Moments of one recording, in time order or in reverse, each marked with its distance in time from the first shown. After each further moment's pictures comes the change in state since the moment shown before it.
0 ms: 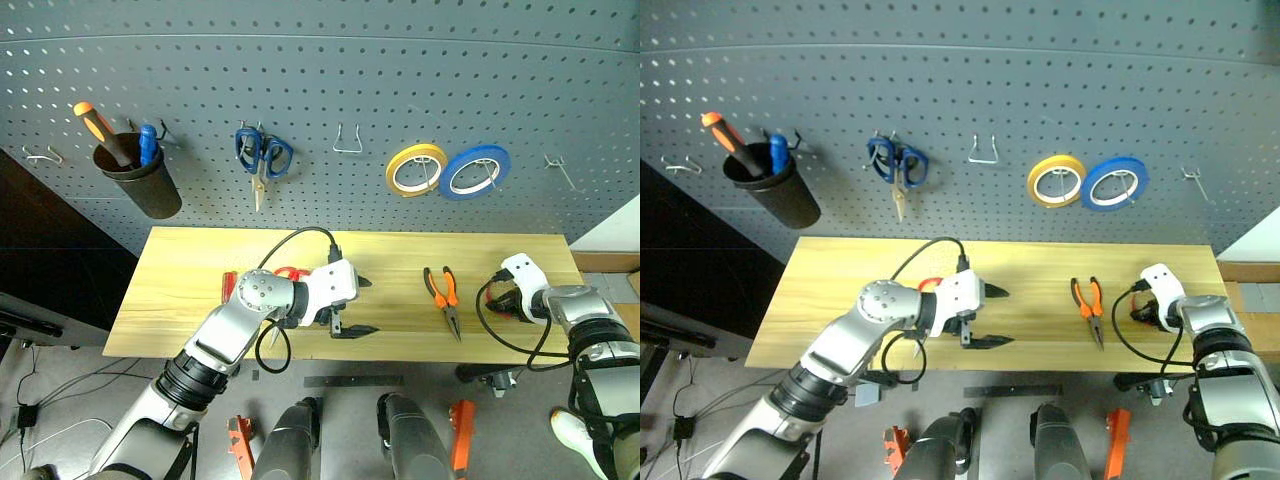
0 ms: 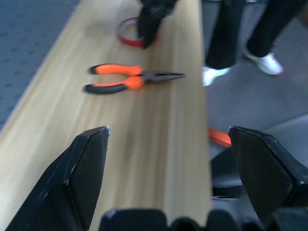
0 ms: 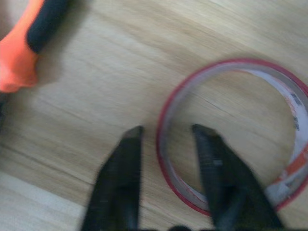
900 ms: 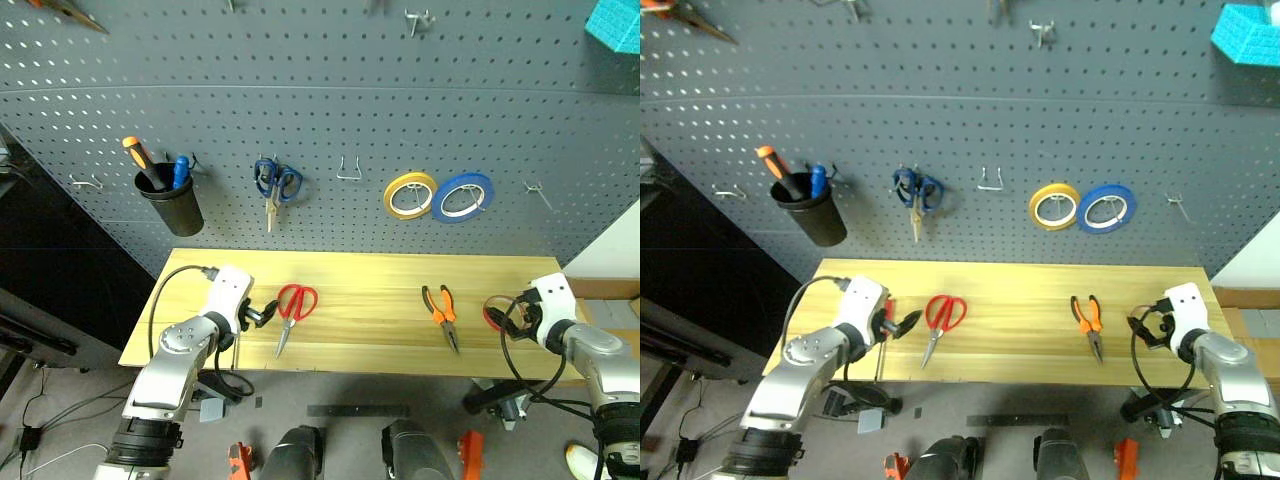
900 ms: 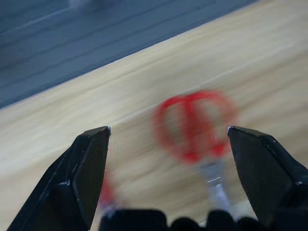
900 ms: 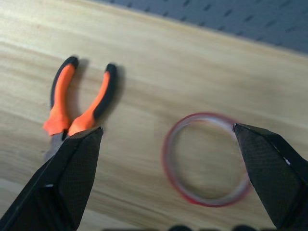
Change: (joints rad) left arm 0.316 0.026 0.351 -0.015 -0.024 0.161 0.468; right arm 0.503 0.023 -0.281 -0.730 0.278 0.050 -0.179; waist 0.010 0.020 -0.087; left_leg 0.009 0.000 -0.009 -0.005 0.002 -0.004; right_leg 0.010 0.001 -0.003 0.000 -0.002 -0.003
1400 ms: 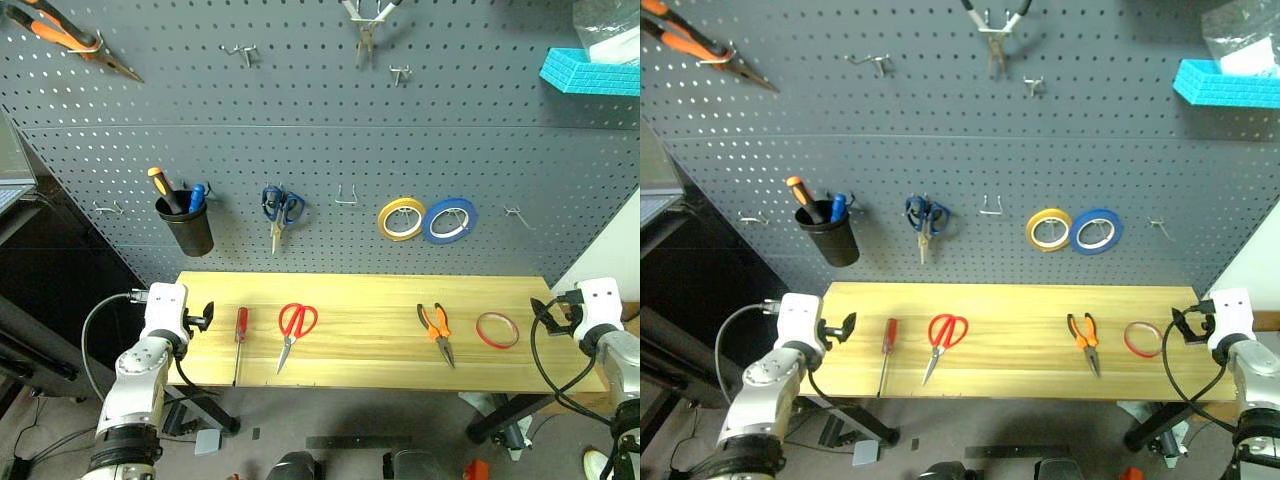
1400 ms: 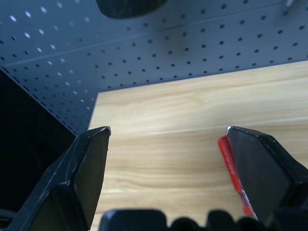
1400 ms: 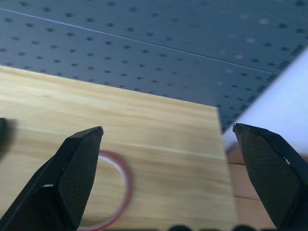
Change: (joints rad) left arm 0.068 -0.065 0.309 0.400 0.053 -0.246 0.361; right arm -0.025 -0.053 -0.106 0.345 -0.038 -0.392 -0.073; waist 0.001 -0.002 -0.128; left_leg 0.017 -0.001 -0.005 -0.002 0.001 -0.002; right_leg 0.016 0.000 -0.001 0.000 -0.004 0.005
